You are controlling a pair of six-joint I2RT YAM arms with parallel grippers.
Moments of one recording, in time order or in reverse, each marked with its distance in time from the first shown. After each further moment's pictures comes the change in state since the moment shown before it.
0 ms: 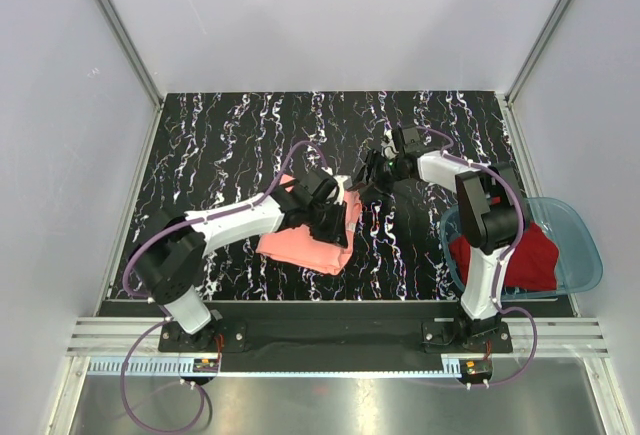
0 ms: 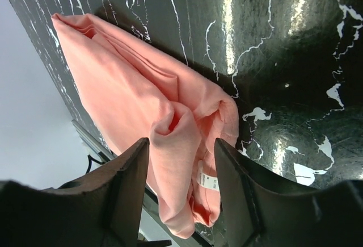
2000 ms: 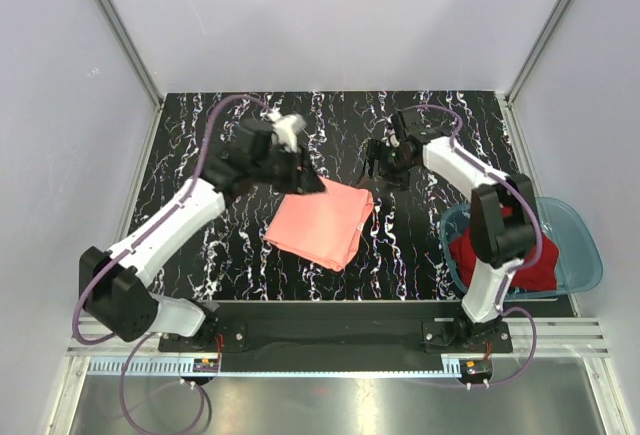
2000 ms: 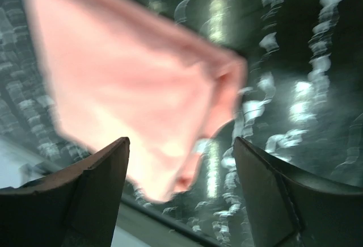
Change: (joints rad) left arm 0.225 -0.278 0.132 -0.113 0.117 0.107; right arm 0.033 -0.092 0.173 -0.370 0.302 -0.212
